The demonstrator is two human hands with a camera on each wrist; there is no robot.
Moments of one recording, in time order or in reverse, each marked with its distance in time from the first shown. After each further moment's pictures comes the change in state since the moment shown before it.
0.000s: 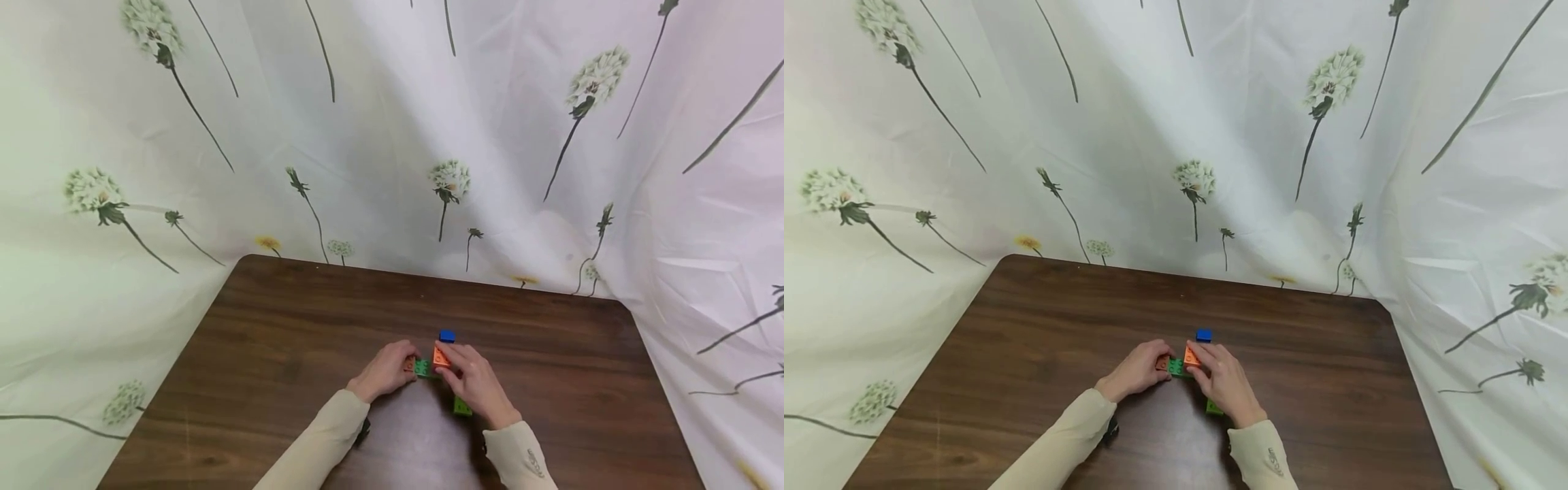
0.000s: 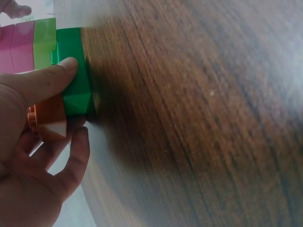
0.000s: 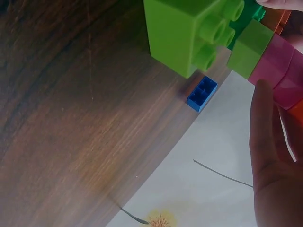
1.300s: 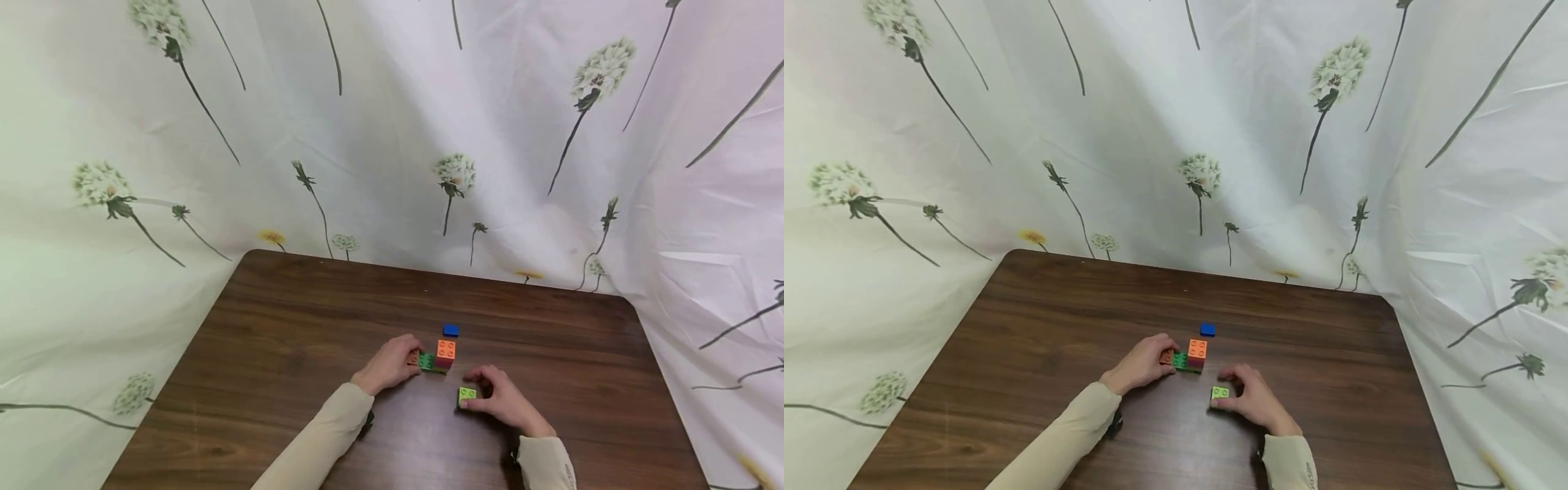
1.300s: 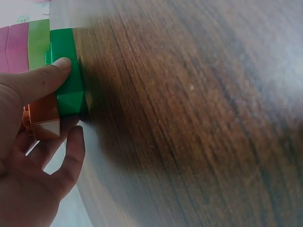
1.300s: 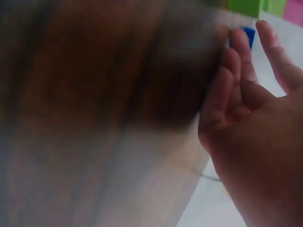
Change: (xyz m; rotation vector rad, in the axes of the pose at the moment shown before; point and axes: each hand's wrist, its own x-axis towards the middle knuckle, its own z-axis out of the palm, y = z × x) left_hand 0.001 -0.005 0.002 -0.006 -0.006 -0.019; right_hand -0.049 0.043 -0.007 0.318 -0.356 0.432
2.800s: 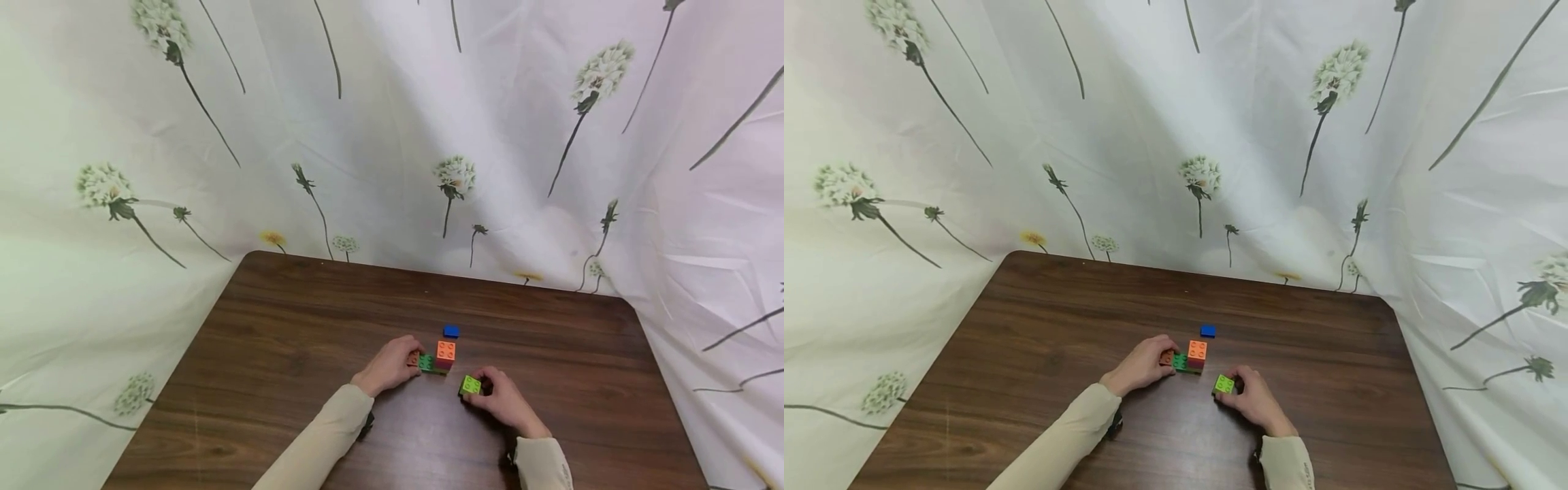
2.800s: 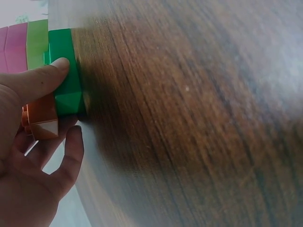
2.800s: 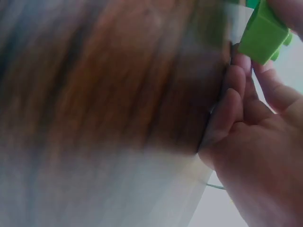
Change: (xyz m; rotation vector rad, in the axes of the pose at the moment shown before) left_hand 0.000 0.004 0.000 -0.017 -0.010 -0.033; right_hand 0.002 -0.003 0.002 0.019 0.070 0.139
